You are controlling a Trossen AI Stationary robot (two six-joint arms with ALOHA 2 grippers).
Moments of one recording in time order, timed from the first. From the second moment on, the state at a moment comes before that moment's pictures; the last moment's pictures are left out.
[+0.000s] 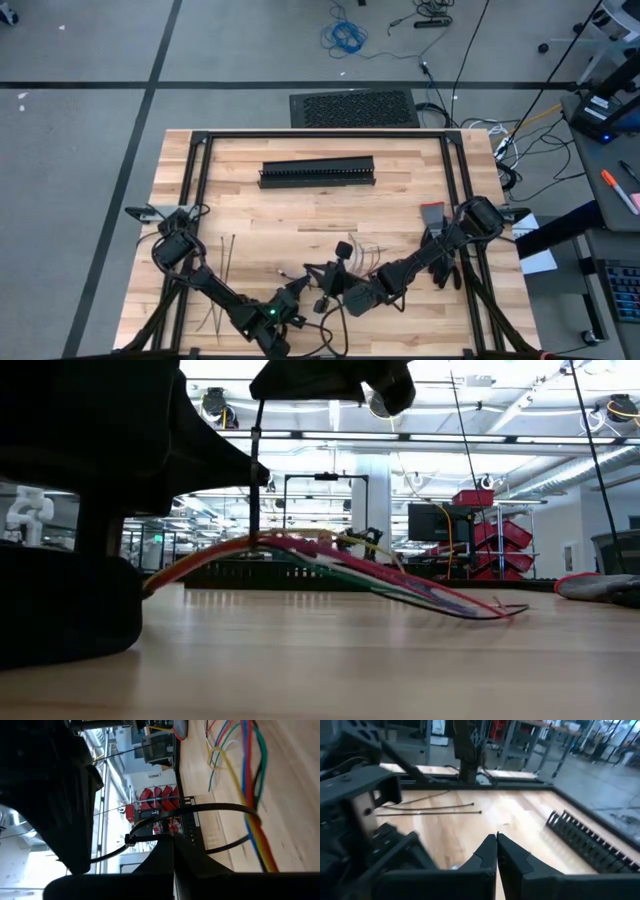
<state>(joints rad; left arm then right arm) -0.80 2.23 1.21 0.04 -1.49 0.69 0.53 2.00 1.25 0.41 0.95 0.10</state>
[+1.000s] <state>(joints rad) -0.81 2.13 1.20 0.00 -1.27 0.17 0.54 2.00 1.25 0.30 0.94 0.20</state>
